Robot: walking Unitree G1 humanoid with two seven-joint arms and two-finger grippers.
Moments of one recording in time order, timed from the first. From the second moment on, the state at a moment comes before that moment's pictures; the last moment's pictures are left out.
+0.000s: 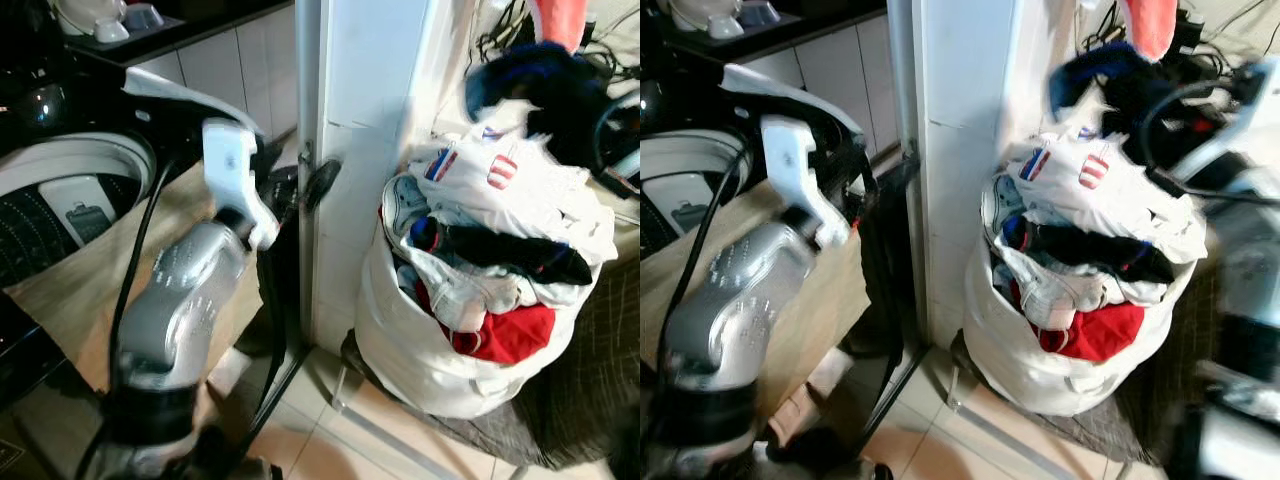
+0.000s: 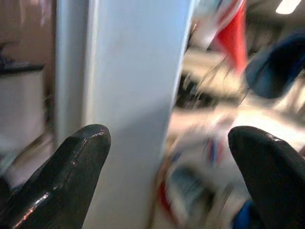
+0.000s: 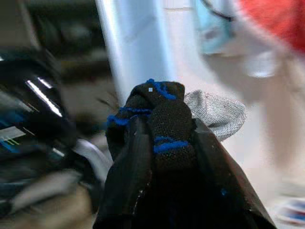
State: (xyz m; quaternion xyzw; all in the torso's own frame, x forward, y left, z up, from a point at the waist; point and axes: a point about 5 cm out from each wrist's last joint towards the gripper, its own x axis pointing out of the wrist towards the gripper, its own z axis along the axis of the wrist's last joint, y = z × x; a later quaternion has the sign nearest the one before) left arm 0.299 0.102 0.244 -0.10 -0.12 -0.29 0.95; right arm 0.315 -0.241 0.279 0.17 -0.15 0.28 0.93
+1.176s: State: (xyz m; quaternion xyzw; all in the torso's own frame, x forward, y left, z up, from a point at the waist) left arm 0.288 0.077 0.261 0.24 -0.23 -0.36 0.87; right arm 0.290 -0.161 0.271 0.10 -0.04 0.45 0.89
